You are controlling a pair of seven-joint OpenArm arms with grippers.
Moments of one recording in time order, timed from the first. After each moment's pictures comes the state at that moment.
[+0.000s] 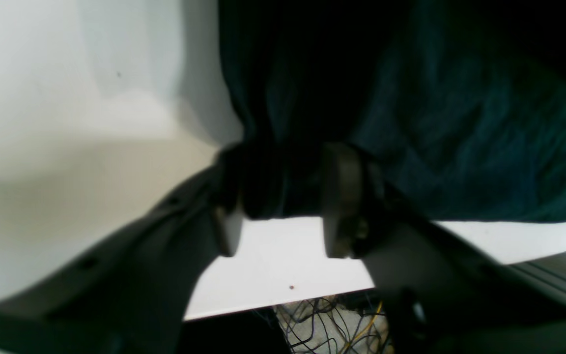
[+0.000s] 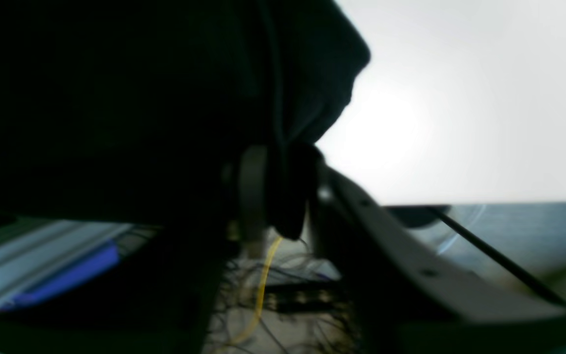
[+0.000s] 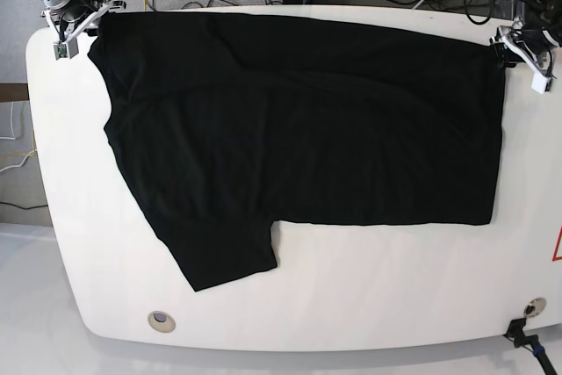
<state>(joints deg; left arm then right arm) 26.8 -32.1 -28.9 80.3 -50.0 -29.2 51.0 -29.5 11.9 44.5 96.0 28.1 39.9 -55.1</state>
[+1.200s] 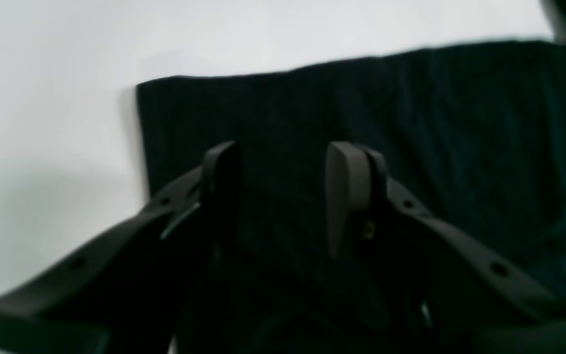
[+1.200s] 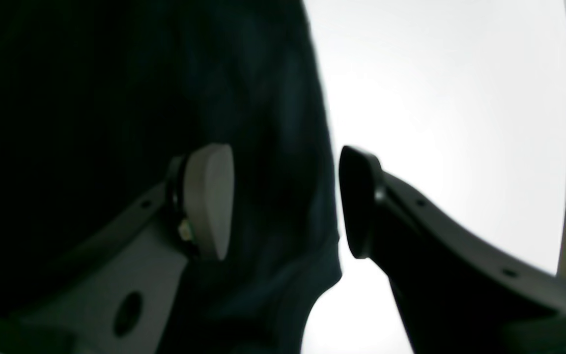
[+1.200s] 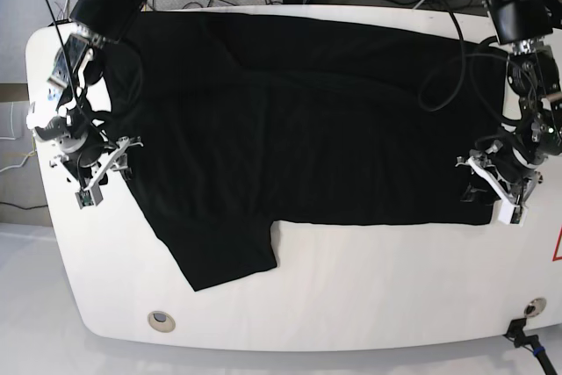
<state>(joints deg) -9.3 -24.2 -17.3 85.7 -30.2 -27.9 52.0 9.2 12.7 29.3 88.0 13.8 39.9 -57.0</state>
